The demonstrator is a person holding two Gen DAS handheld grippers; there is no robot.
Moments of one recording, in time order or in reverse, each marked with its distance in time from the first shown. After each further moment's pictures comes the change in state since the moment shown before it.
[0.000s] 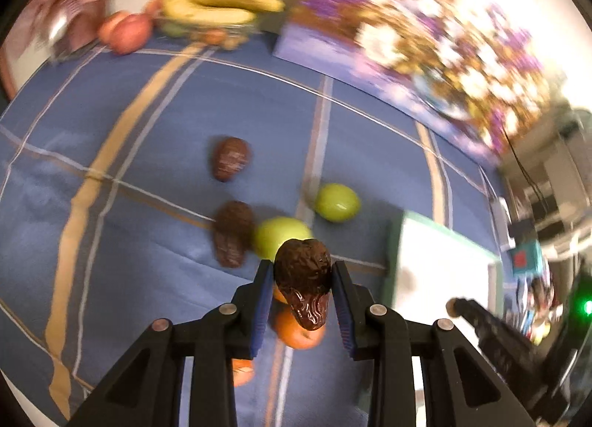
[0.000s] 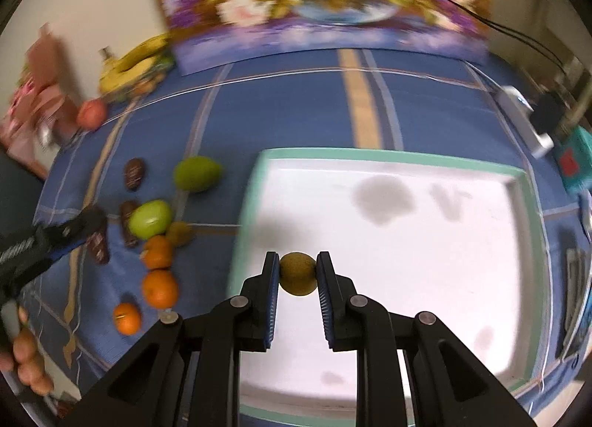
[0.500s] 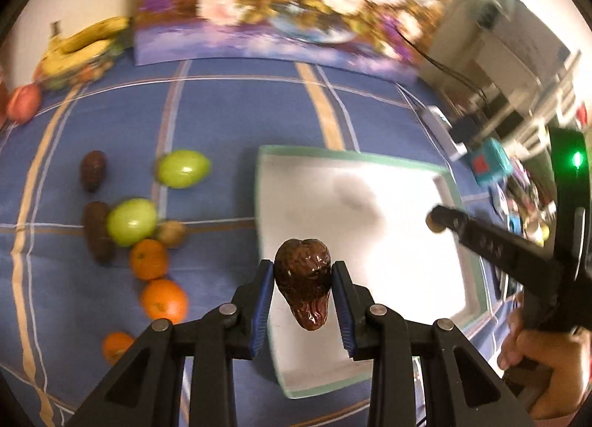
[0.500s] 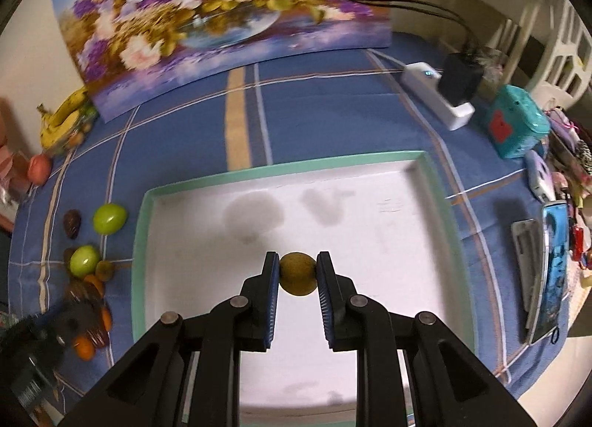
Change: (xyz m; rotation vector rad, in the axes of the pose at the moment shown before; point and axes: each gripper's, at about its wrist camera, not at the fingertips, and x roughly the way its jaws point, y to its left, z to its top) left arm 0.022 -0.119 -0.048 0.336 0.066 -0.095; right arm -0.019 -0.081 0.004 0.146 -0.052 -0.128
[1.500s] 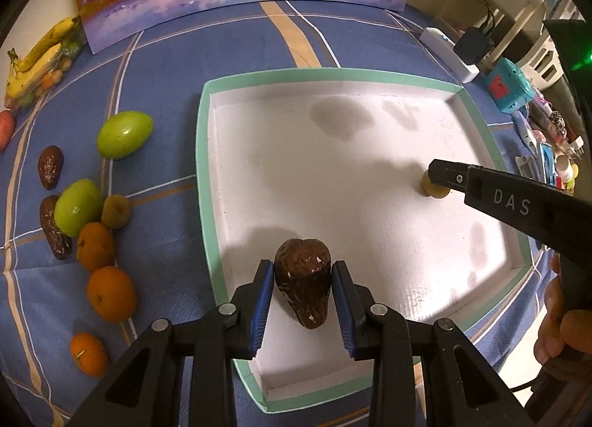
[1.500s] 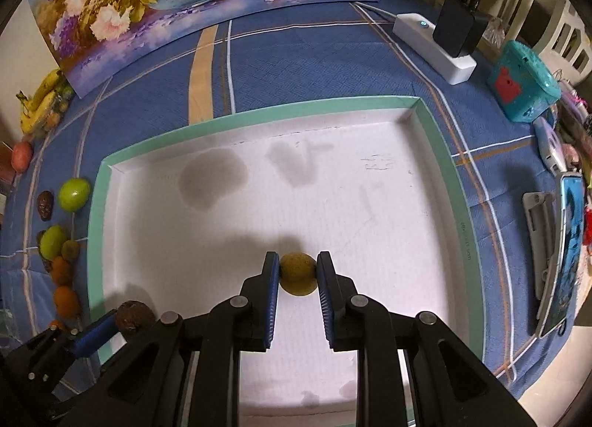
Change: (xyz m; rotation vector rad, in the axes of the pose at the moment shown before) left arm 0.057 -0.029 -0.021 0.123 0.163 0.097; right arm 0.034 -0.020 -0.014 0.017 0.142 0.008
